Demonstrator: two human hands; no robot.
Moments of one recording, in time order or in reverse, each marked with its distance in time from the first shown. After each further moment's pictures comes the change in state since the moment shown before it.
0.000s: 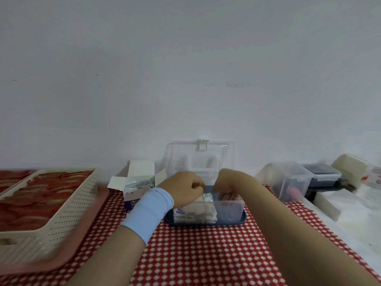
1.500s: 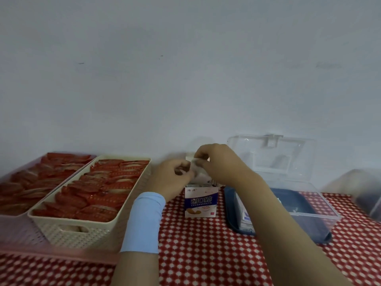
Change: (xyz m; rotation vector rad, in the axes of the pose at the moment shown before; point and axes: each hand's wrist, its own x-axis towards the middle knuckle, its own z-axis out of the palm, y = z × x) left_hand -0.066 -0.138 -0.058 -0.286 0.441 -0.318; right_hand 0.019 -0.162 0.071 -0.036 0.400 -0.775
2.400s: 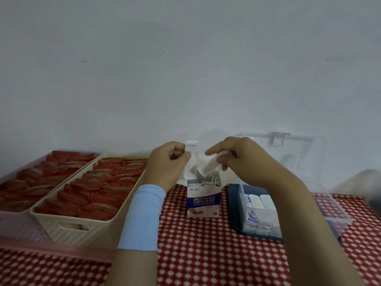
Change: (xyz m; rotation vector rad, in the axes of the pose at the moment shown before) left_hand 0.012 0.002 -0.003 -0.341 0.220 0.000; right_hand -0.037 0.006 -0.045 0.293 -0.009 -0.008
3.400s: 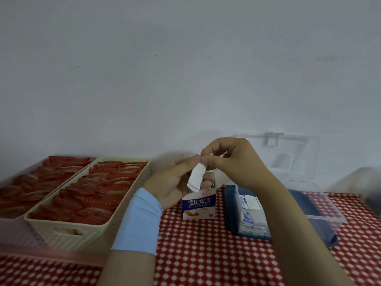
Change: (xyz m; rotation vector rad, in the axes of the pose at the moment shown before) left_hand -0.017 0.022 0.013 -0.798 -0.518 -0.402; right_hand 0.000 0.005 0.013 0.362 0.171 -0.065
